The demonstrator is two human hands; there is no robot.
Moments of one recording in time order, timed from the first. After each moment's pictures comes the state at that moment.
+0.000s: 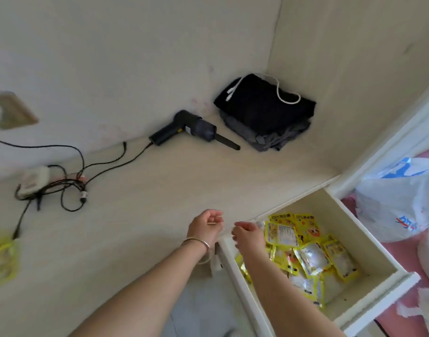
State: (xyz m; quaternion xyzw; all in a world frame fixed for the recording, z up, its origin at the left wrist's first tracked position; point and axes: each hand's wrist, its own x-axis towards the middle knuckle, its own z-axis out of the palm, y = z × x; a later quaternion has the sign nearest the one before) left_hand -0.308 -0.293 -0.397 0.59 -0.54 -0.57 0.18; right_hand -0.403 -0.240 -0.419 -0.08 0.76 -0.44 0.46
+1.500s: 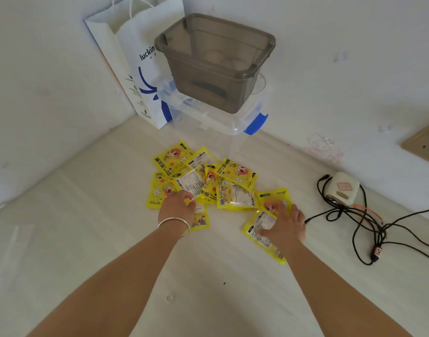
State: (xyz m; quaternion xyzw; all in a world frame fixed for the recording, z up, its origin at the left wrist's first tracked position) left_hand 0.334 -0.304 -0.411 0.92 -0.21 -0.24 0.24; right_hand 0.131 -0.442 -0.426 -0.77 0.59 0.14 0.21
